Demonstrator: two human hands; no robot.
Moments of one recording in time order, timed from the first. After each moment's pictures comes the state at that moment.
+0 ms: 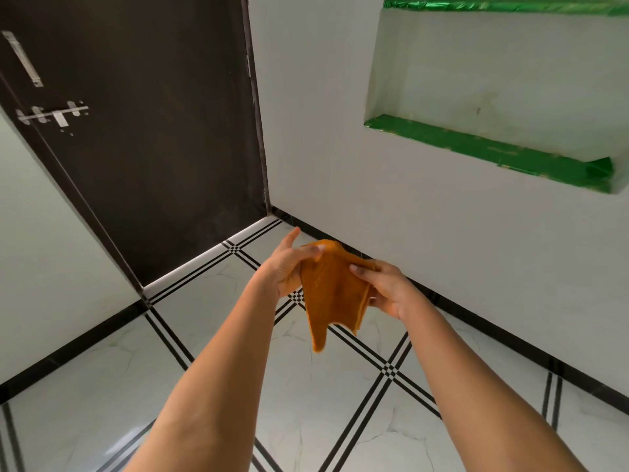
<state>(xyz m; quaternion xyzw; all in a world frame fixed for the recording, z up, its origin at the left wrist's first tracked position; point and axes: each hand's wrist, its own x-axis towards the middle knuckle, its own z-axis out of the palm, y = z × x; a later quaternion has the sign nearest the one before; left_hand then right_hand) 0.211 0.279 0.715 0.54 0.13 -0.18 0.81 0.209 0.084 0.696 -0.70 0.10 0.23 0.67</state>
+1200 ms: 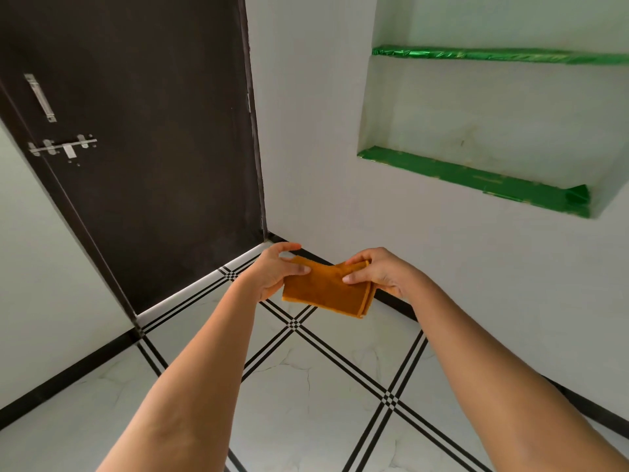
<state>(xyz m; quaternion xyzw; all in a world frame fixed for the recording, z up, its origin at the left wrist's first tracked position) 0.212 0.305 0.748 0.71 0.09 -0.14 0.68 0.226 0.095 0.764 -0.84 0.00 0.20 0.51</state>
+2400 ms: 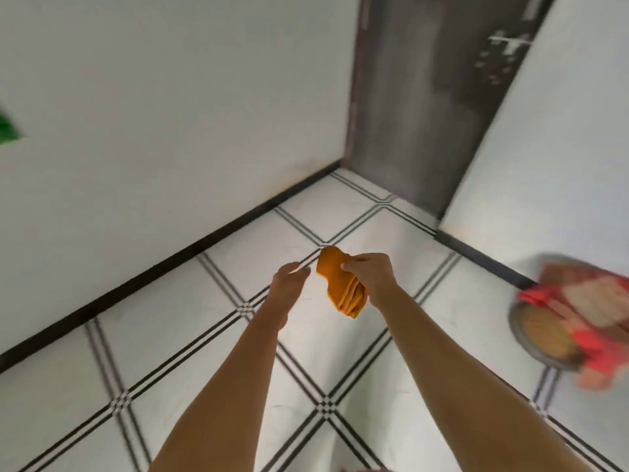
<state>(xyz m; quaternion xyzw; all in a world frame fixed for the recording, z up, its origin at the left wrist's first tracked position) -0.230 -0.215 0.635 0.69 -0.30 -0.49 0.44 -0.377 -0.263 0.663 -0.47 0.63 -0.32 0.53</state>
